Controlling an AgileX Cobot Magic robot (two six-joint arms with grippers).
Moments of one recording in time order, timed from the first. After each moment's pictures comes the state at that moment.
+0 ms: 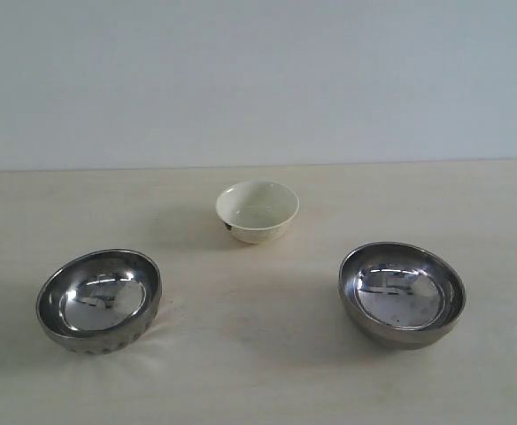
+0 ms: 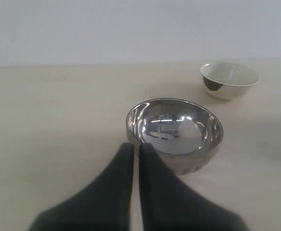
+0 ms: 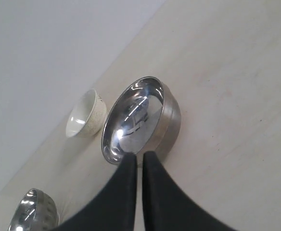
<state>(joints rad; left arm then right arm) -0.11 0.00 0.00 -0.25 0.32 0.22 0.20 0.01 0.00 0.05 0.37 0.84</state>
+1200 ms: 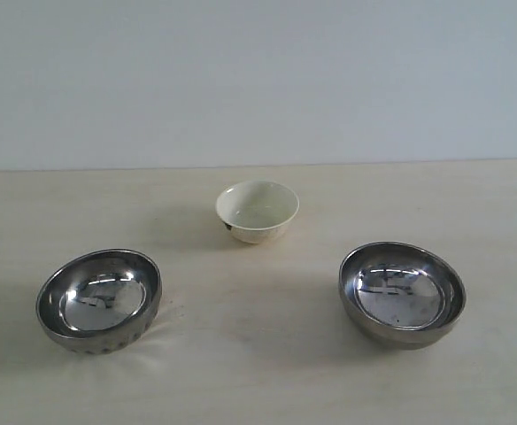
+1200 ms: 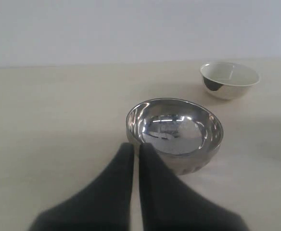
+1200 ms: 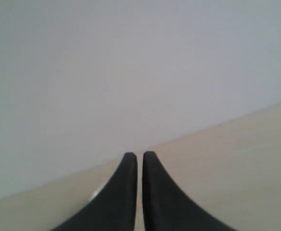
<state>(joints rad) -0.11 0.00 0.00 -0.25 0.32 0.22 0.20 0.62 -0.54 0.06 0.09 0.45</state>
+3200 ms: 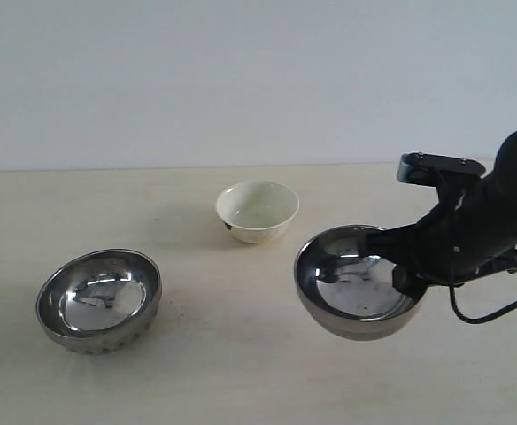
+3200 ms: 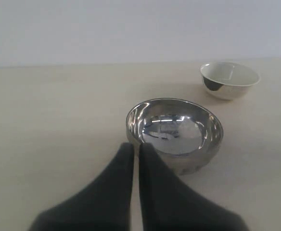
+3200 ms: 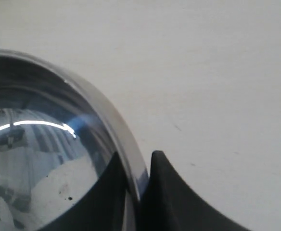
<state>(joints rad) -0.11 0.00 0.00 -0.25 0.32 0.22 0.32 1.68 -0.92 0.24 0.40 0.09</state>
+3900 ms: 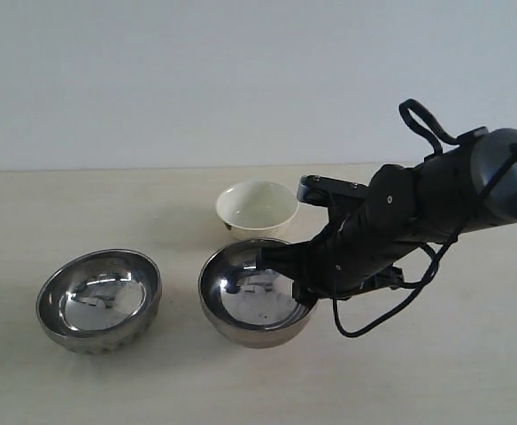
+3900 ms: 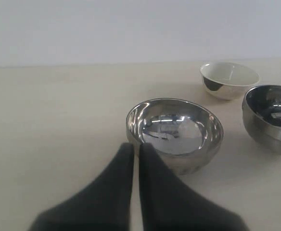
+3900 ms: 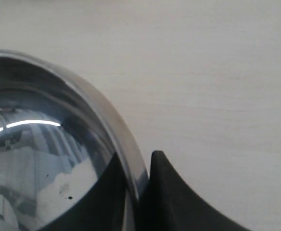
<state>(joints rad) -0.11 0.00 0.00 -0.25 0.32 0.22 0.55 1.92 -1.07 0.40 0.26 0.11</state>
